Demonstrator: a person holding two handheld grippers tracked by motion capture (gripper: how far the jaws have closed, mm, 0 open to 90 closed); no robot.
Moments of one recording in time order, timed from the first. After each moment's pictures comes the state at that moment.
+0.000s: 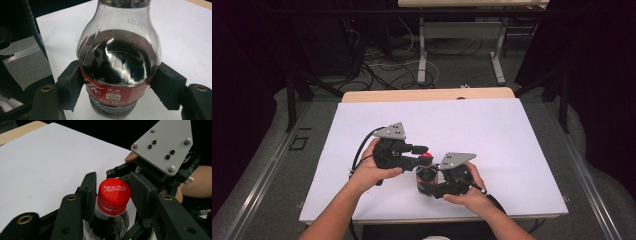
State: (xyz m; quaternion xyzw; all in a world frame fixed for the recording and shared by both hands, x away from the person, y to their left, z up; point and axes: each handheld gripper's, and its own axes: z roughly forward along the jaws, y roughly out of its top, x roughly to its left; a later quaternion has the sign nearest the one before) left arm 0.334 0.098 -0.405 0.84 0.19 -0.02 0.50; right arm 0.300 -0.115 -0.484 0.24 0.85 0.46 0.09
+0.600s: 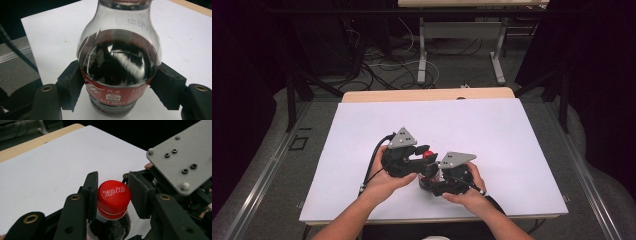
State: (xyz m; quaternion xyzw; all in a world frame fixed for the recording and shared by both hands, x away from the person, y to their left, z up) left arm 0.301 0.069 -0.401 0.82 0.31 0.11 0.47; right arm 0.300 -0.114 -0.485 0.27 0.84 0.46 0.13
